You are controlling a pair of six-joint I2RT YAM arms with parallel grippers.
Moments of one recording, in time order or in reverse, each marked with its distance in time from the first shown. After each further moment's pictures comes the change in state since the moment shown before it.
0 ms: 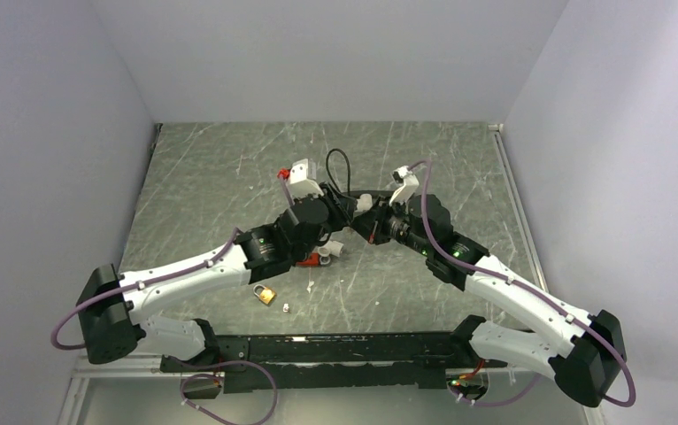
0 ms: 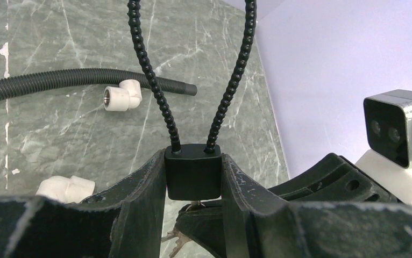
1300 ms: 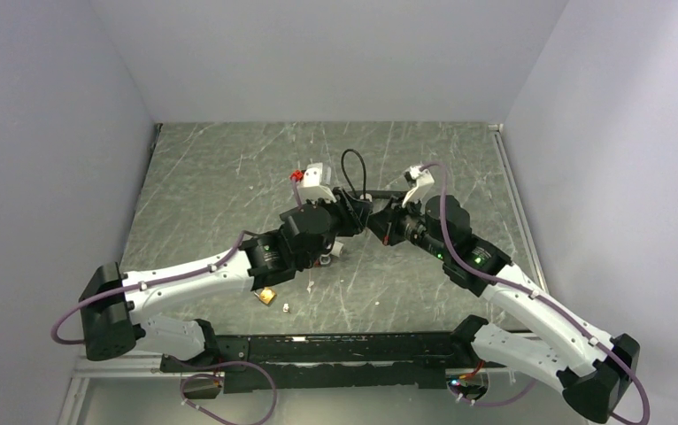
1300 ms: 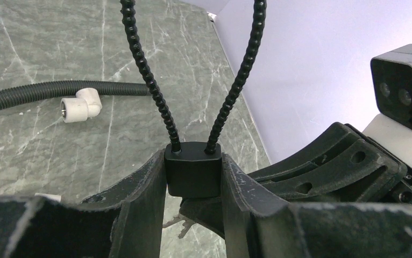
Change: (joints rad) left arm -0.078 0.013 -0.002 0.139 0.025 0.121; right arm -0.012 -0.116 0.070 -0.178 0.045 -0.159
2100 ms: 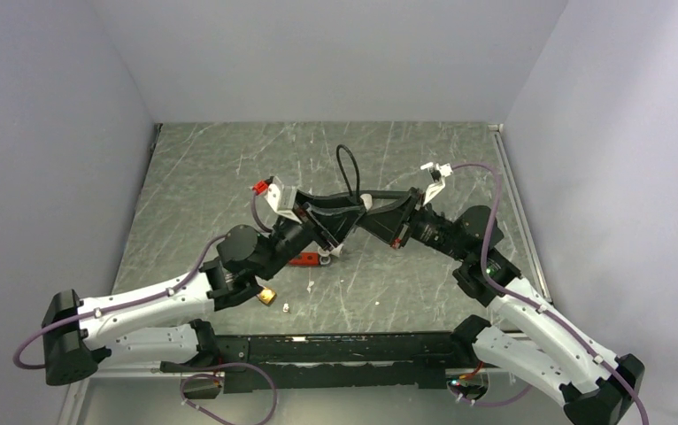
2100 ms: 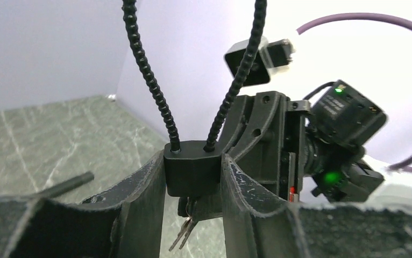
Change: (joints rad) left arm -0.004 -0.261 -0.236 0.448 0.324 0.377; right arm -0.051 -0.112 -0.098 0.408 -0.371 0.265
